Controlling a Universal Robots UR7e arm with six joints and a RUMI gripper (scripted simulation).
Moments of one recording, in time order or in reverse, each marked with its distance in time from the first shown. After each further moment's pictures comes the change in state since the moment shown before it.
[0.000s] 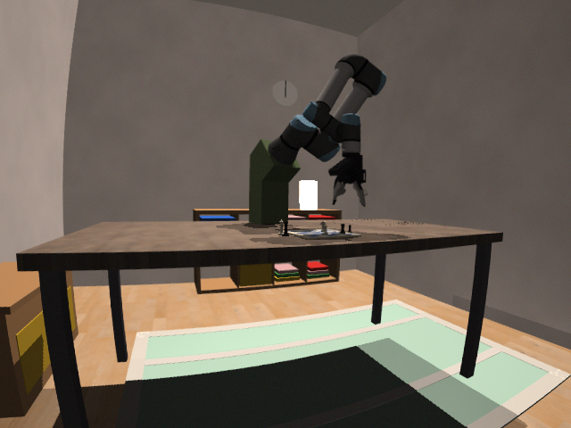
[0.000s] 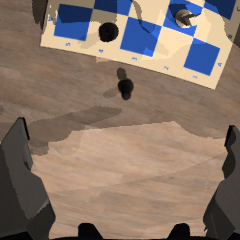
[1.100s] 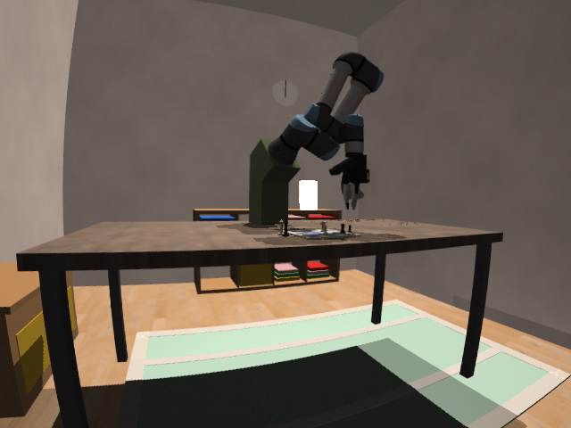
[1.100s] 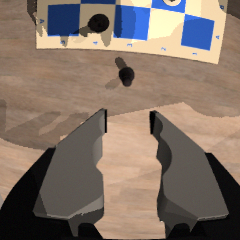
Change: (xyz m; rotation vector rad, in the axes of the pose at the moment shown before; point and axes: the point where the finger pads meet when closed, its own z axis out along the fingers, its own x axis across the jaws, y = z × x) arm 0.001 0.016 -0.002 0.019 -0.014 0.171
